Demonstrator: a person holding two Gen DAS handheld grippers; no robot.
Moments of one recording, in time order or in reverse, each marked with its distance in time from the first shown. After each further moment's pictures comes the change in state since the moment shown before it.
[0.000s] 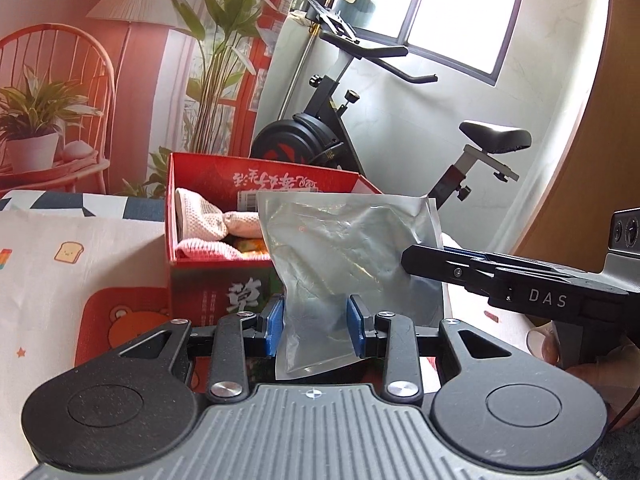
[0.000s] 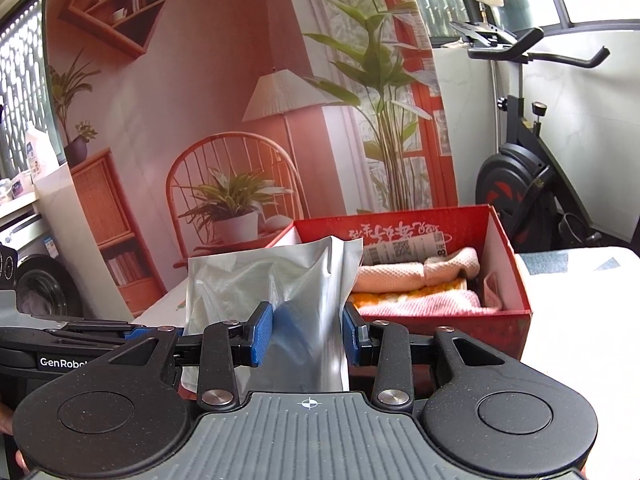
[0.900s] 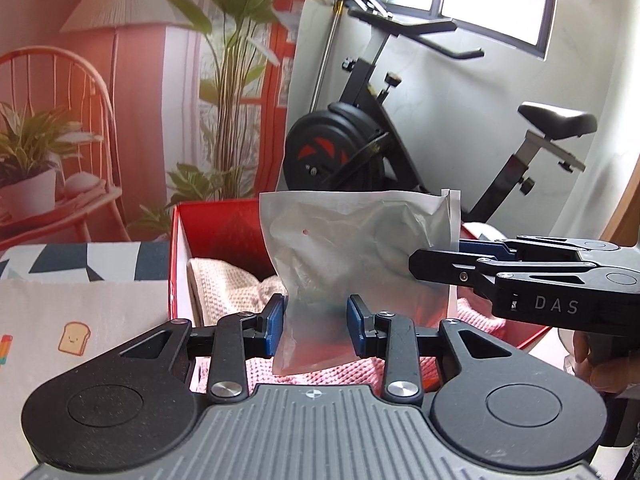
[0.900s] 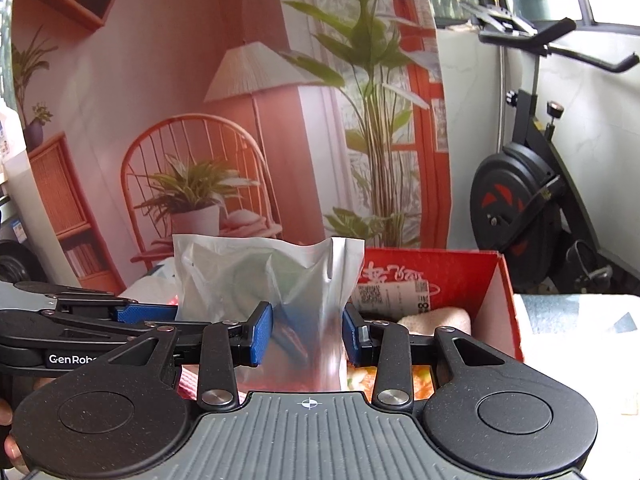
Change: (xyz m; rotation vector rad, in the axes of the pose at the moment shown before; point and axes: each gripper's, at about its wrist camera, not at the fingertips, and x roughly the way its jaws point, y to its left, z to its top) left arm 0.102 0.025 0.072 0.071 0.089 0.135; right arm 0.125 -0.060 0.067 -0.041 0.097 -0.043
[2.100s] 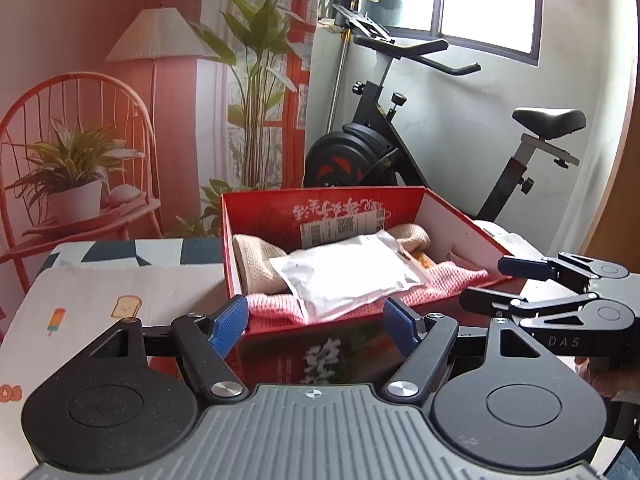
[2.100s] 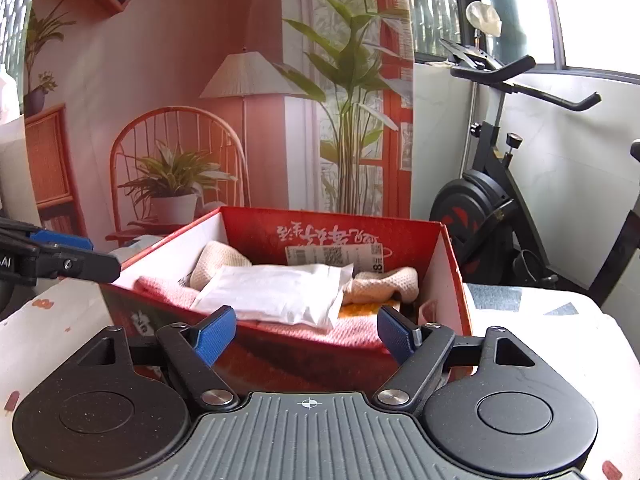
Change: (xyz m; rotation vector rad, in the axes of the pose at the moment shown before) left arm -0.083 -0.013 -0.049 0.027 -0.082 0.081; right arm -0.072 0.020 -0.084 -0.109 -0.095 -0.130
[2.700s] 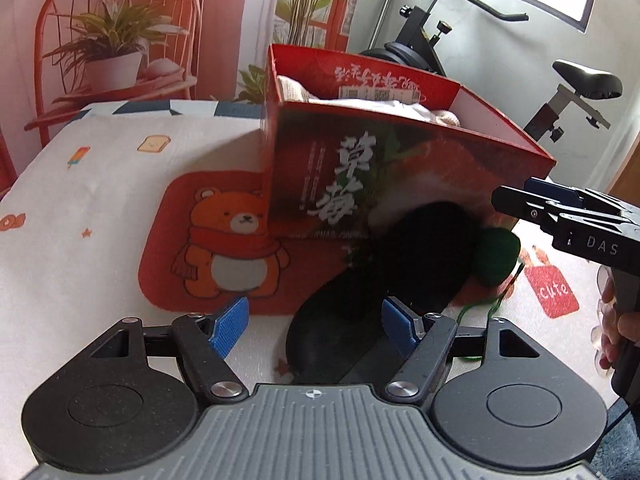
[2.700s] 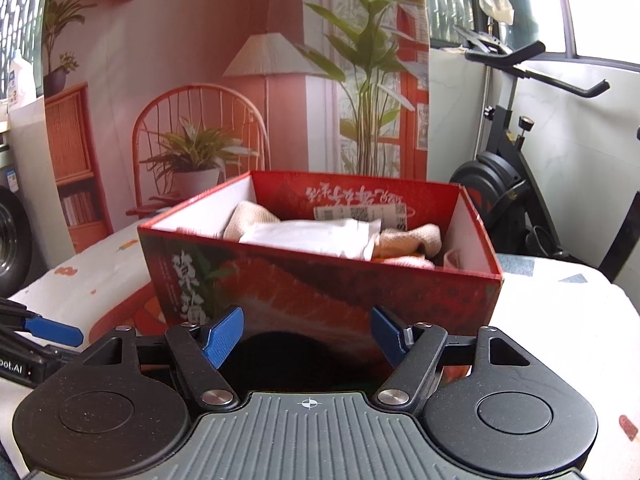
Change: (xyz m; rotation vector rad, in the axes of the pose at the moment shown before) left arm -0.012 0.015 -0.096 -0.165 0.236 0.046; right arm -0.019 0.024 -0.038 -0.014 0.055 0.035
